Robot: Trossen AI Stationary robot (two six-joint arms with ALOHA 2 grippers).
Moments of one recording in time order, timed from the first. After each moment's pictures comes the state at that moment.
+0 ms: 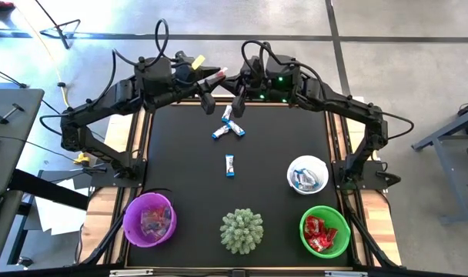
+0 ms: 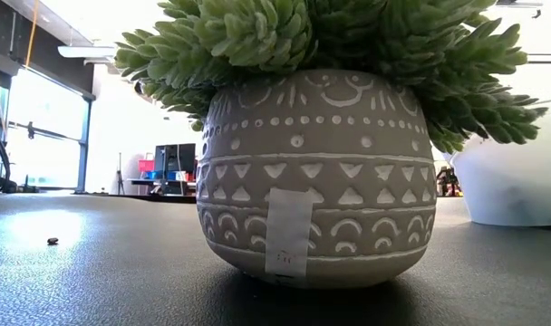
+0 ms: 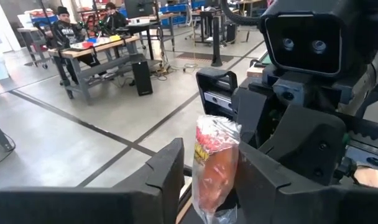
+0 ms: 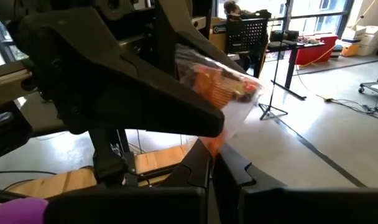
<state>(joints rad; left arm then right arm) 0.19 1.41 1.79 -0.52 -0.40 0.03 -0.21 1.72 2.00 -0.41 0.08 0.05</state>
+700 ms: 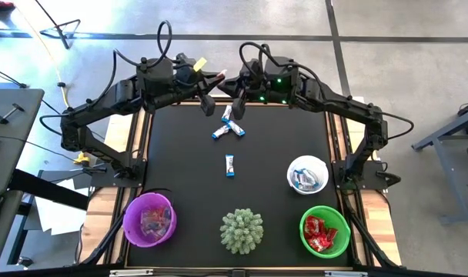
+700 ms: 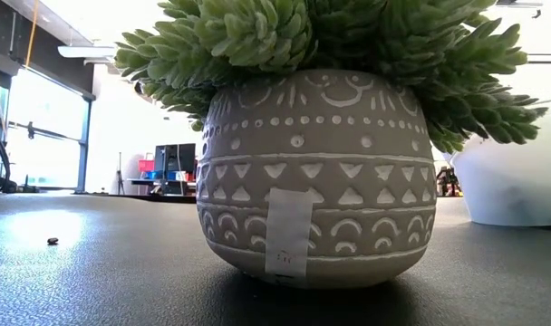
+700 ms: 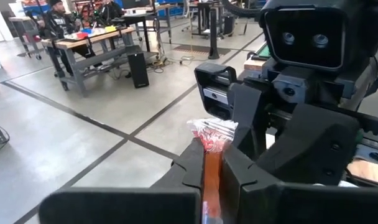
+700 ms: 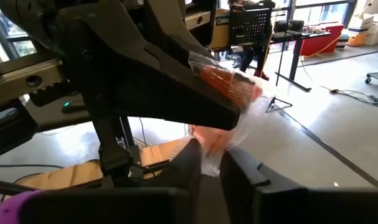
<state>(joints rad) 0.19 1.41 1.79 -0.56 -0.39 0.00 -0.21 1.72 2.00 -0.44 0.07 0.07</state>
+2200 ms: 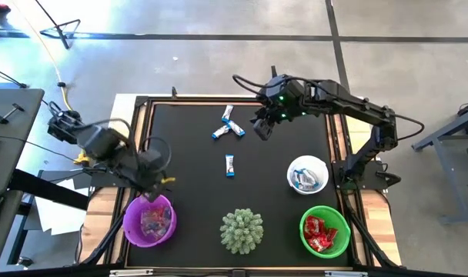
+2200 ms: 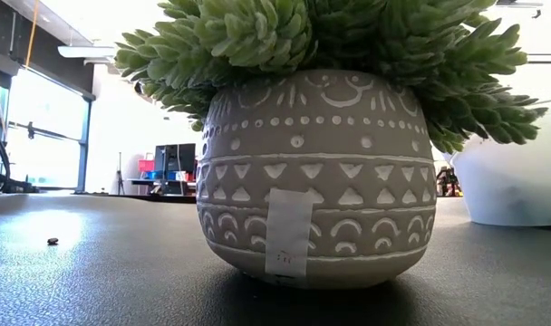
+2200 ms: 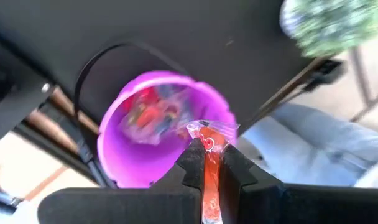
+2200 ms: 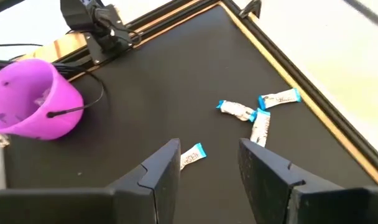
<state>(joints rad) -0.51 1.25 1.56 -1.57 0.08 -1.42 -0.16 1.64 2.00 -1.14 0.09 0.34</state>
